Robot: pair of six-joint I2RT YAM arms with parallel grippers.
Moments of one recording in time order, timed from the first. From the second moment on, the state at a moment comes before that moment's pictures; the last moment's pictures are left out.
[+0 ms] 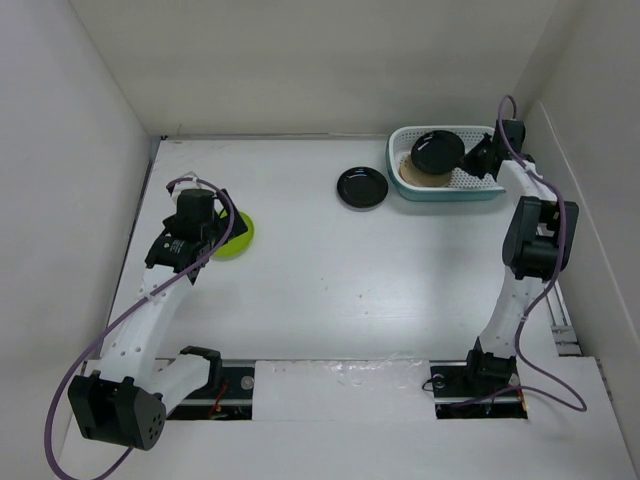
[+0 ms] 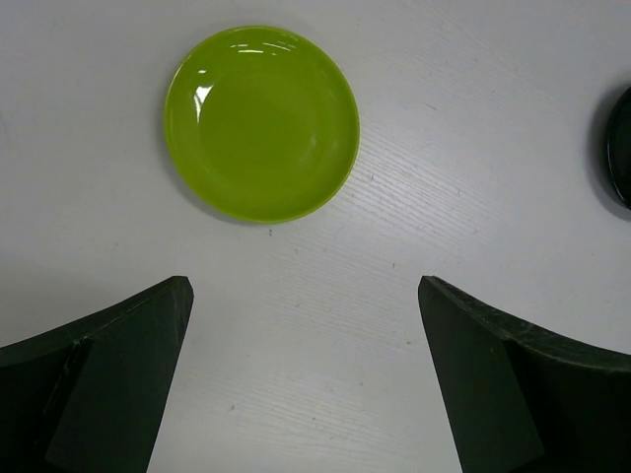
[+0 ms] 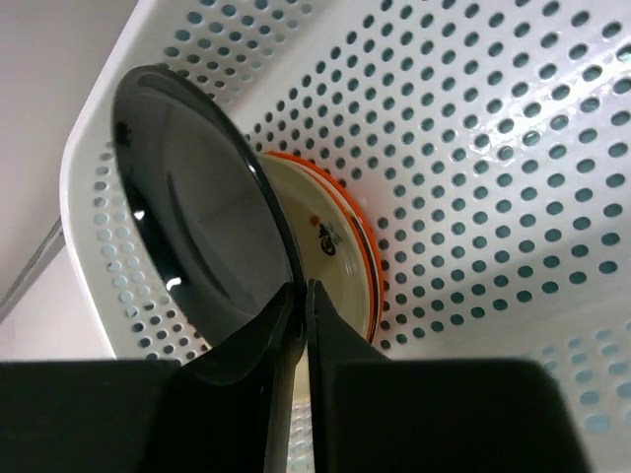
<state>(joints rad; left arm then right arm) -0.19 1.02 0.94 -0.64 -0.26 -0.57 -0.17 2.09 1.68 -0.27 -0.18 0.68</state>
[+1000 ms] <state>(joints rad) -0.26 1.16 0.95 -0.43 -0.03 -0.65 0.31 1.11 0.93 -0.24 -0.07 0.70</state>
